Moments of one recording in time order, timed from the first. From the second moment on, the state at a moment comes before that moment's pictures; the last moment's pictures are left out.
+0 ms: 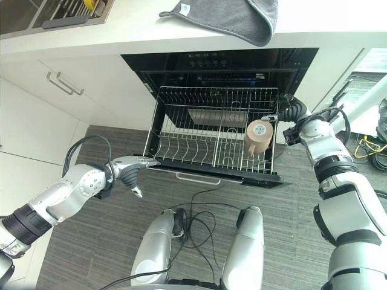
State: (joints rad) left arm -0.47 0.92 -0.67 -0.08 0.45 0.14 -0.49; right arm -0.97 -0.81 0.50 0.93 0.30 0.08 0.07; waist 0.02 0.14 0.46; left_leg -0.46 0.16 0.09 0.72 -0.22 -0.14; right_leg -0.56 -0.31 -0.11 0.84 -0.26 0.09
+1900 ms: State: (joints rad) left arm -0.01 0.44 0.09 -0.23 -0.26 -0.26 0.24; right arm 0.01 -0.50 -0.16 -0.27 0.49 -0.16 0.05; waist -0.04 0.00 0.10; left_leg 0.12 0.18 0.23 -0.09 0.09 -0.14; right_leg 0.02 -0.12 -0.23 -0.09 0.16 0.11
